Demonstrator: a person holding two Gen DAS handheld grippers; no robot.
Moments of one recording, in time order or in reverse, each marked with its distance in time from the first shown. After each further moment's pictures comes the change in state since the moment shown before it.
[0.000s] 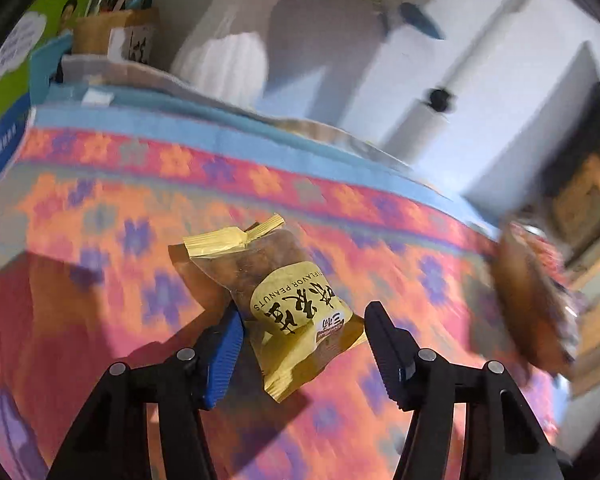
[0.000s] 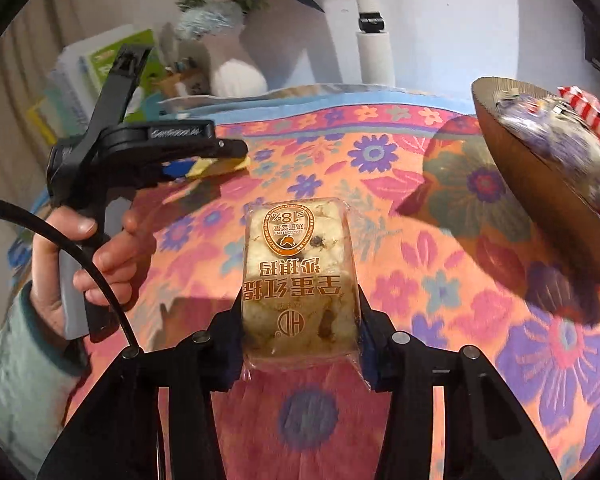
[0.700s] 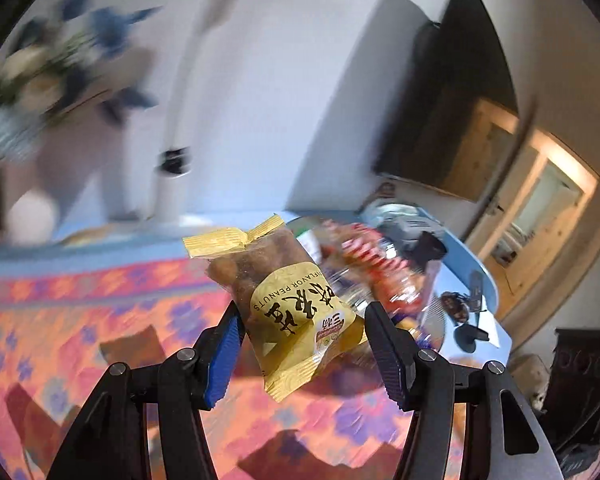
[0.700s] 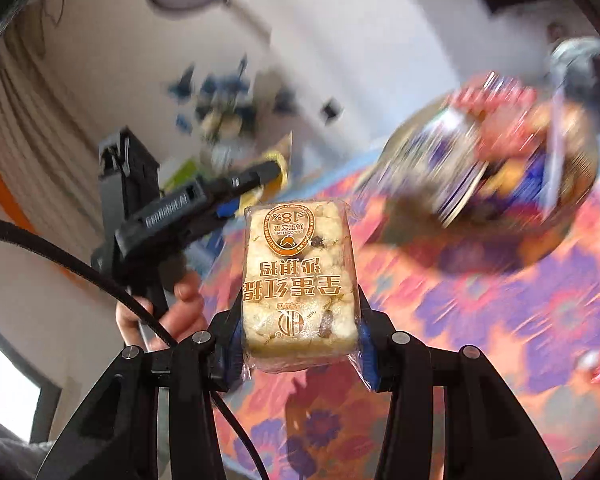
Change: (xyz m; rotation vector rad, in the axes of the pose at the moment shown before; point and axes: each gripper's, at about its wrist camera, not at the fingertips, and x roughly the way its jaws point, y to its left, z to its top) left arm -0.046 -0.215 0.005 0.349 -0.091 -0.249; right arm -0.145 -0.099 0.001 0.331 -0.230 0.293
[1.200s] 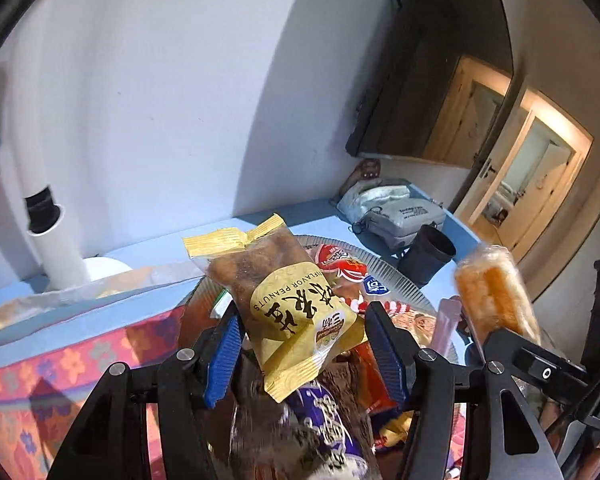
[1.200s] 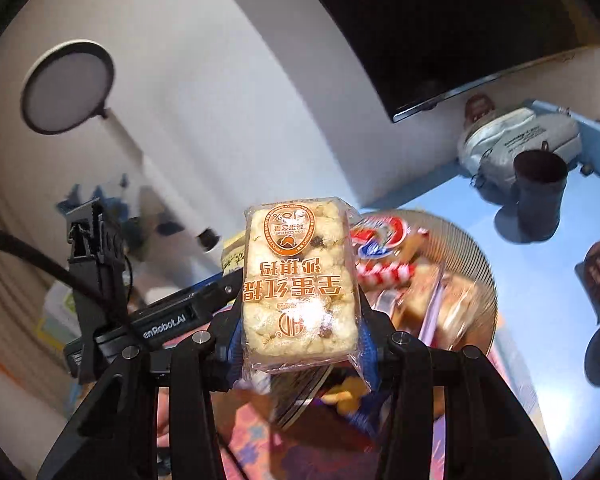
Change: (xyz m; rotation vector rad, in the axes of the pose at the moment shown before) left arm 0.135 -0.041 0.065 0.093 0.126 -0.045; right arm 0.006 -0.068 0.121 0.062 -0.192 -0.315
